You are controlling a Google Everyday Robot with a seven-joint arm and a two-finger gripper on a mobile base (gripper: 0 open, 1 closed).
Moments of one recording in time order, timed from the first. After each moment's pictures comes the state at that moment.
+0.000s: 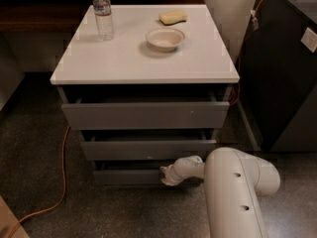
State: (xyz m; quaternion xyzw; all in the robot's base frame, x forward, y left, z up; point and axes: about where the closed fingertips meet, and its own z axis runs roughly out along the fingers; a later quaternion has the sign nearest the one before) arm 0.658 -0.064 0.181 -0.74 0.63 0.03 0.22
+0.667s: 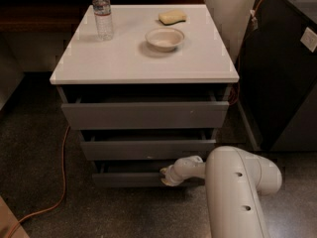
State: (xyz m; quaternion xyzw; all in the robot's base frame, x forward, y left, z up) arm 0.657 -0.064 0.189 -0.74 0.63 0.03 0.22
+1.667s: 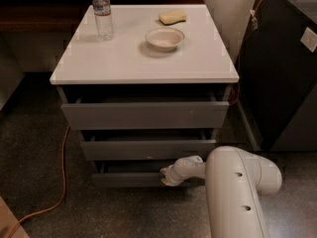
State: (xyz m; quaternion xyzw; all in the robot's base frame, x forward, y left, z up) arm 0.657 -0.064 0.189 -0.74 0.63 0.03 0.22
